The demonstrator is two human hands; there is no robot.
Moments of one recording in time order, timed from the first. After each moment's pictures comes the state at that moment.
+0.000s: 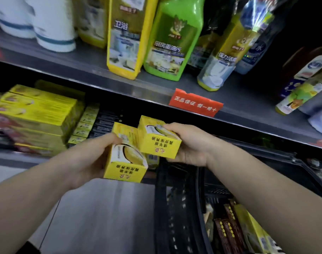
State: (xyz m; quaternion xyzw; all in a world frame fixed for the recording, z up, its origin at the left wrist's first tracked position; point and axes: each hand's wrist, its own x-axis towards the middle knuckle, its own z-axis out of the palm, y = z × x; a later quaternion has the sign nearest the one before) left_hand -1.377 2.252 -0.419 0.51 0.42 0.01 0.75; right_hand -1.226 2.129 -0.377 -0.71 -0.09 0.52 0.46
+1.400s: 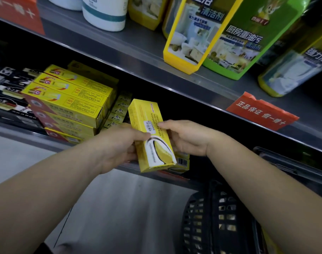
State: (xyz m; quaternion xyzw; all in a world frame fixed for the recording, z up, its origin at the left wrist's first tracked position) left_hand -1.367 2.313 -0.464 0.45 0.39 0.01 0.80; right_hand -1.214 2.229 -0.451 -0.68 -0.20 0.61 0.36
